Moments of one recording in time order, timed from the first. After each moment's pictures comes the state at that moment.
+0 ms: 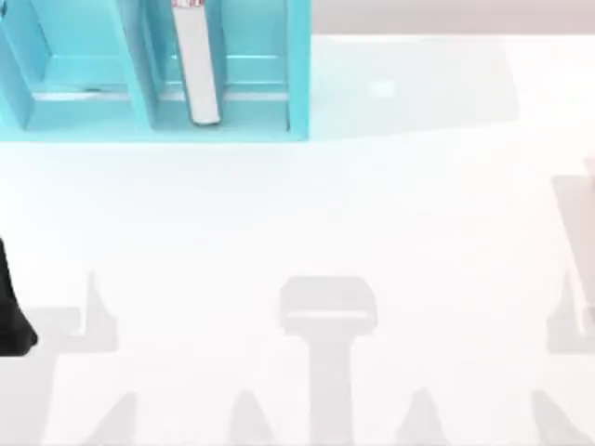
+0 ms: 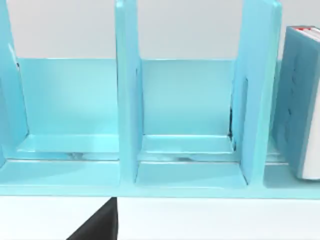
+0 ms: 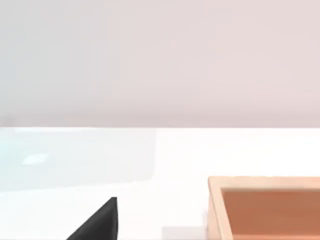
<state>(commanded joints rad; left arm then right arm) 0.00 0.00 0.00 0.00 0.00 0.00 0.00 0.00 0.00 0.00 0.00 0.00</state>
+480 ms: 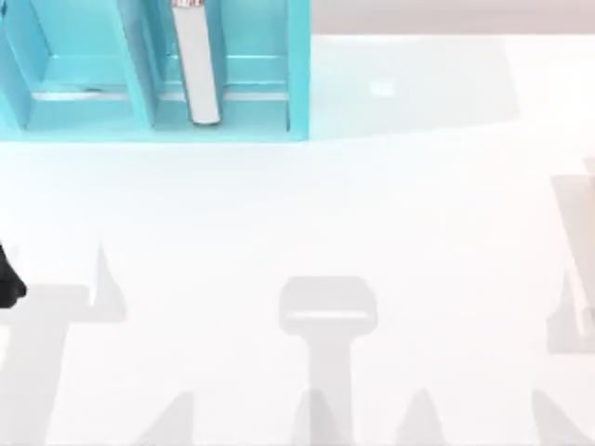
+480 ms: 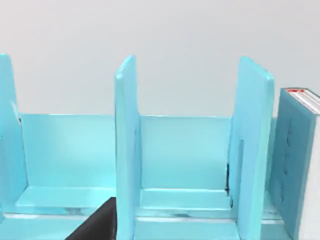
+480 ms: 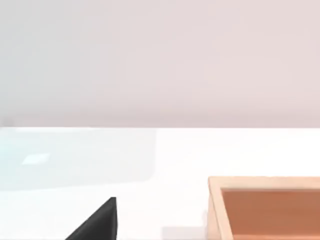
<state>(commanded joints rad) -0.06 0.22 0.12 0.18 -0.06 0.00 0.00 0.00 0.00 0.00 0.00 0.00</state>
